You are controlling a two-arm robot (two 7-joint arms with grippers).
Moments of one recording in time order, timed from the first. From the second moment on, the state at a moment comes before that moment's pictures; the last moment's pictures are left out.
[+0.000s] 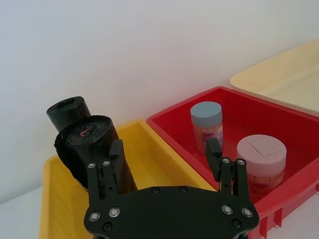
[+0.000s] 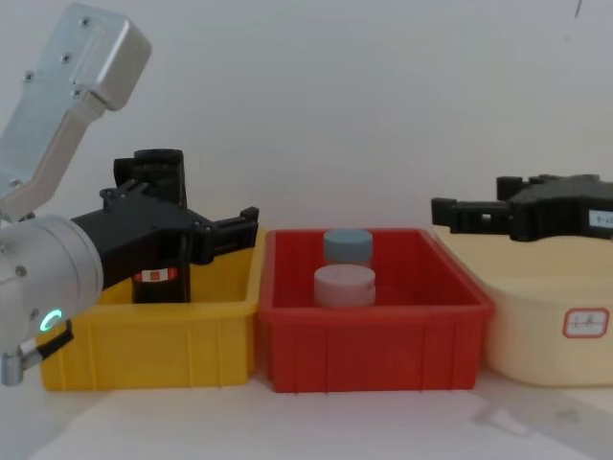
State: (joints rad) left arm -0.24 0.38 0.45 -1.63 -0.20 0.01 -0.01; right arm 0.27 0.42 -0.32 -1.63 0.36 0.22 0.42
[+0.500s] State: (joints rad) left arm -0.24 0.38 0.45 -1.63 -0.20 0.01 -0.01; right arm 0.37 0.43 -0.39 -1.58 0.36 0.30 0.48
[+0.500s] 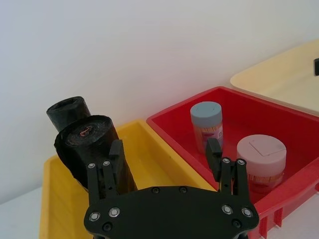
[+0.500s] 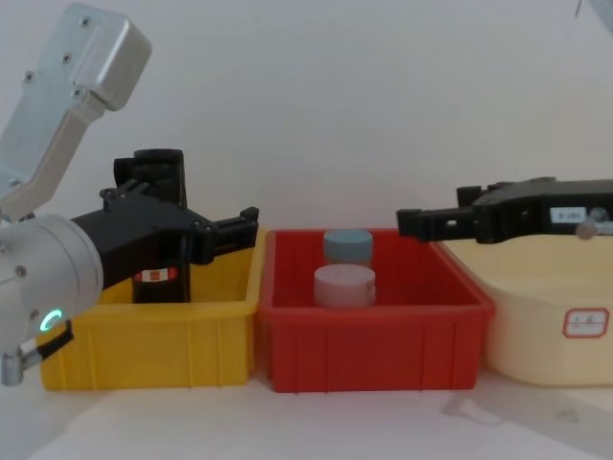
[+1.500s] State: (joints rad) left arm -0.24 0.38 0.45 -1.63 -0.20 0.01 -0.01; right arm 0.51 0.33 -0.49 -1.43 0.38 0.37 0.51
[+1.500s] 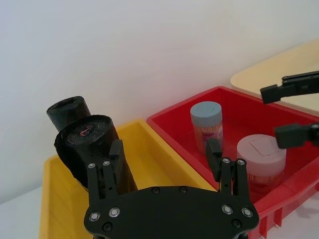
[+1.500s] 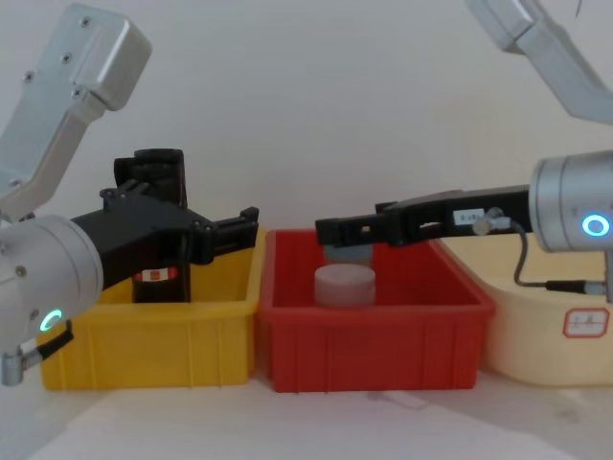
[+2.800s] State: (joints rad) left arm -0.24 0.38 0.45 -1.63 -0.20 0.01 -0.01; right arm 0.57 0.29 -0.56 -1.27 0.39 0.35 0.51
